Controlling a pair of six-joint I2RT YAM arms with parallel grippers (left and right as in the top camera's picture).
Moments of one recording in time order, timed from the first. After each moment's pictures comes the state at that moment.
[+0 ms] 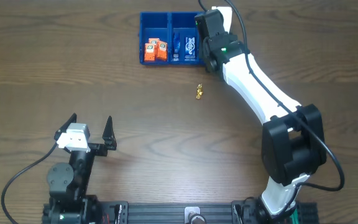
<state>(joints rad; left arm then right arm) -0.04 0.01 0.02 -0.11 0.10 -0.06 0.40 1.91 1.50 -0.44 0.40 0.33</state>
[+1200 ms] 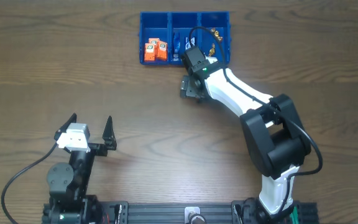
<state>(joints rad) -0.04 0.01 0.02 -0.11 0.10 -0.06 0.49 2.01 1.33 -0.64 0.16 0.61</state>
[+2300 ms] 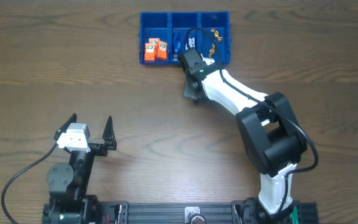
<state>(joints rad) -0.04 0.01 0.02 -0.11 0.10 -0.06 0.51 2.02 1.33 -0.61 0.17 0.62</state>
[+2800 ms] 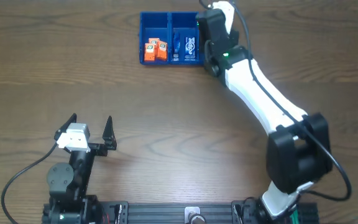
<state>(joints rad) -0.04 0.01 0.02 -0.11 0.10 -0.06 0.41 1.85 1.44 -0.33 0.45 0.30</state>
